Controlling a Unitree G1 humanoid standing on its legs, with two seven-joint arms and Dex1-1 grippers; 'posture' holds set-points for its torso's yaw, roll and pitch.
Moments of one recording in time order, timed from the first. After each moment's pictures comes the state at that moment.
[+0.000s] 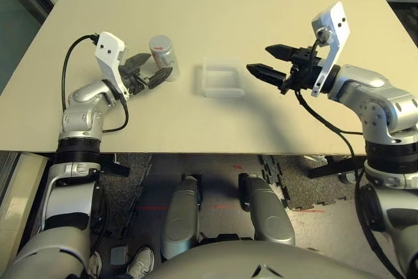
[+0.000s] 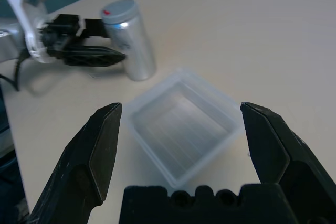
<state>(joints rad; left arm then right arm) -0.58 0.52 0.11 0.48 -0.29 0.18 -0.83 -0.57 -0.44 -0.01 -0.20 0.54 0.81 0.67</state>
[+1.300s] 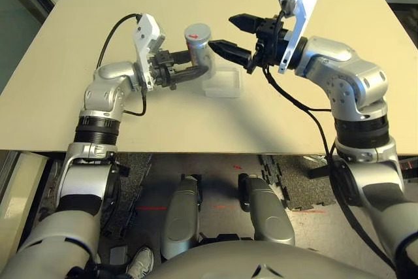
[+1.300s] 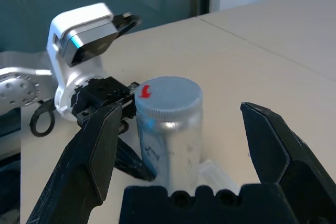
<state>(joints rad) -0.77 0.47 -0.04 0.40 -0.32 0.33 -1.20 -0.82 -0.33 0.08 -0.11 0.48 0.73 0.67</state>
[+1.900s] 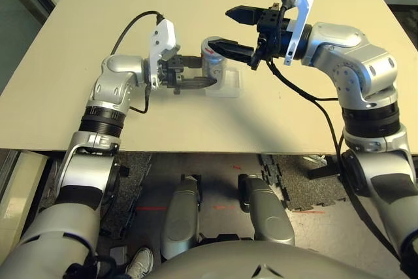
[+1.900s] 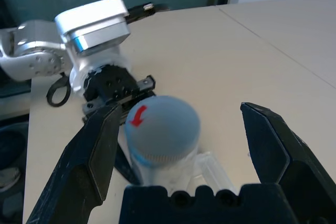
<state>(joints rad) -0.84 0.48 -0.12 0.53 -0.24 0.12 -1.31 -0.87 -0.42 0.12 -0.08 0.44 0.72 0.82</state>
